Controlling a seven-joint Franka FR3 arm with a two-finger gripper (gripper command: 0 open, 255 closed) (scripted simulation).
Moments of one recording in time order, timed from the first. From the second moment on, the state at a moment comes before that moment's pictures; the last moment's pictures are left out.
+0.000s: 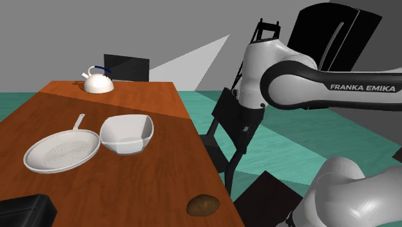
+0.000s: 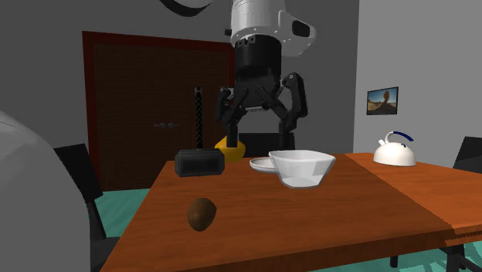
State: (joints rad) arm 0.14 -0.78 0.15 -2.56 0.03 1.66 -0.10
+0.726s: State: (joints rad) arm 0.30 -0.68 0.28 -2.73 0.22 2.02 -0.08
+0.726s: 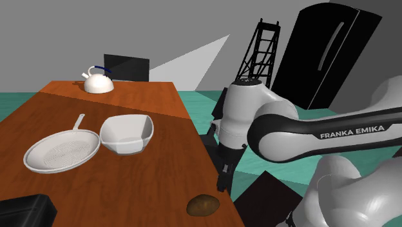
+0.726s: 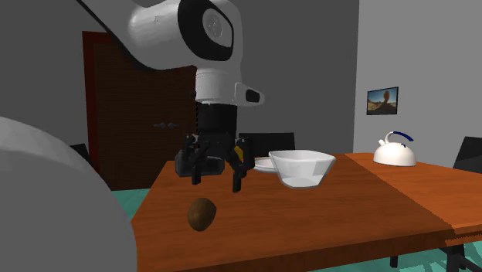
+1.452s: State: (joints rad) arm 0.39 -0.50 0.38 -2.80 0.33 2.32 -0.08
